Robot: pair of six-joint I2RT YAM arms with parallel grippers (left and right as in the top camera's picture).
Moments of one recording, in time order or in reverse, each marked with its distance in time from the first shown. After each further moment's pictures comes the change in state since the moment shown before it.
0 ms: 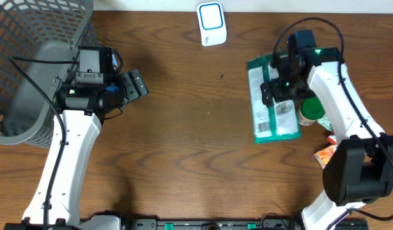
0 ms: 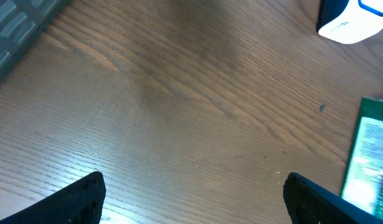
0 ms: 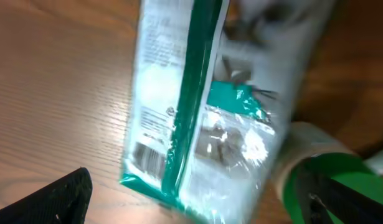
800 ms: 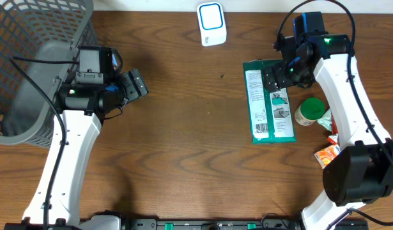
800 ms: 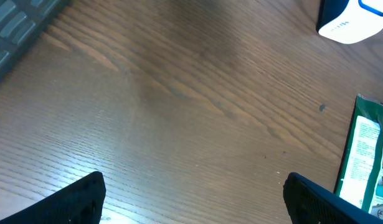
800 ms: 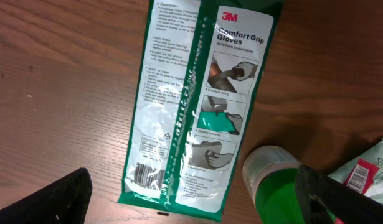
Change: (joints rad) left arm 0.000 0.000 0.000 0.000 0.000 0.000; right arm 0.000 0.000 0.143 -0.027 -0.001 0.000
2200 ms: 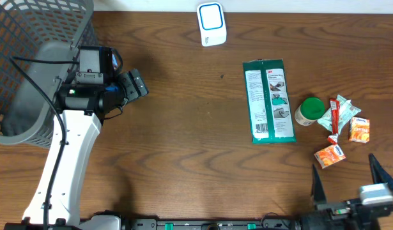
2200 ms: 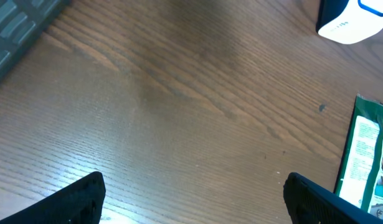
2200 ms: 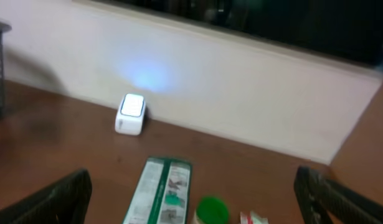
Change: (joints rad) left arm 0.000 0.000 0.000 0.000 0.000 0.000; right arm -0.025 -1.752 -0.810 0.360 -0.002 -0.062
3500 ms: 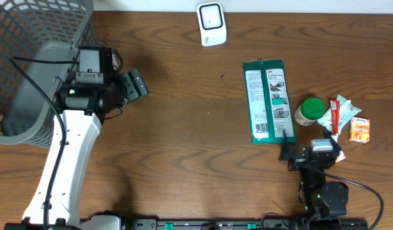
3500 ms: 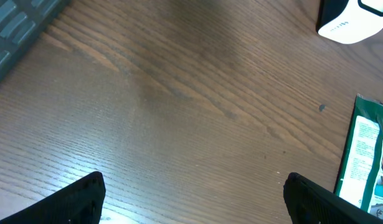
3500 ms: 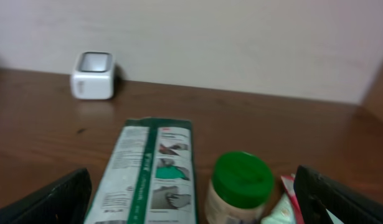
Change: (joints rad) left arm 0.000 0.000 0.000 0.000 0.000 0.000; right arm -0.010 -0.082 -0.882 0.755 0.108 0.115
